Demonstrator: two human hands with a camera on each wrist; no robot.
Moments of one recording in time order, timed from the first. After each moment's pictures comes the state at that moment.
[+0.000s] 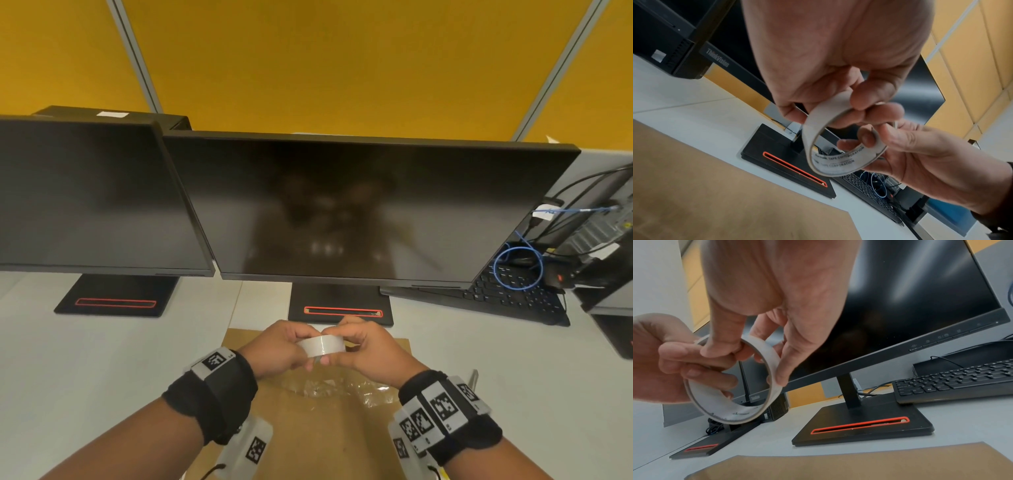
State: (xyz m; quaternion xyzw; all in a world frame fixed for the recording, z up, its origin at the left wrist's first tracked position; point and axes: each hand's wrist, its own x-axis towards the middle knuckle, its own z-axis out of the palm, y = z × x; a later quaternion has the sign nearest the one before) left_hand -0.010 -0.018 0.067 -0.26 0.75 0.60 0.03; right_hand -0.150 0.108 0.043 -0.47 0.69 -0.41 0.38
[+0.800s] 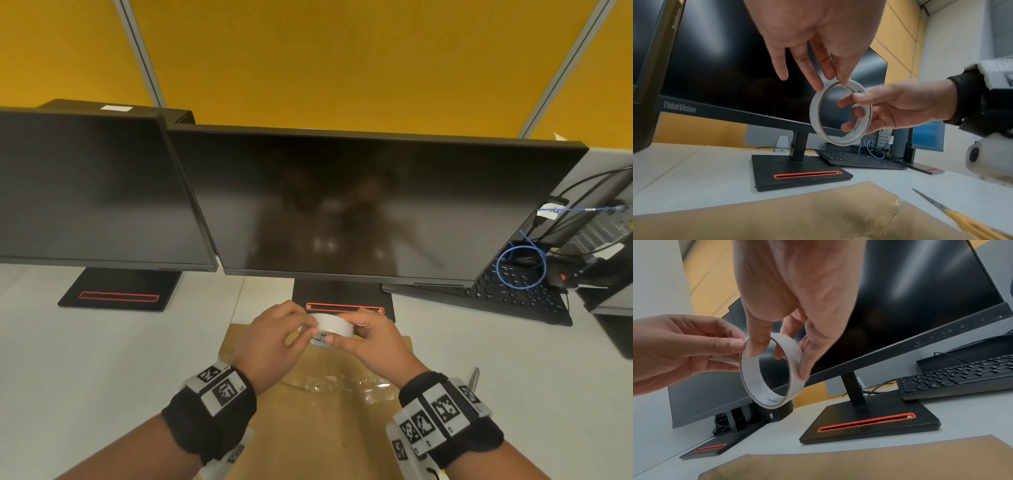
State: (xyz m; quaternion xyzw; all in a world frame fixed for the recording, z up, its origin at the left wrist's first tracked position) left_hand 0.008 -0.012 0.056 -0.24 0.91 0.27 -0.19; right_hand -0.148 0.105 0.033 -0.38 0.71 -0.49 0.33
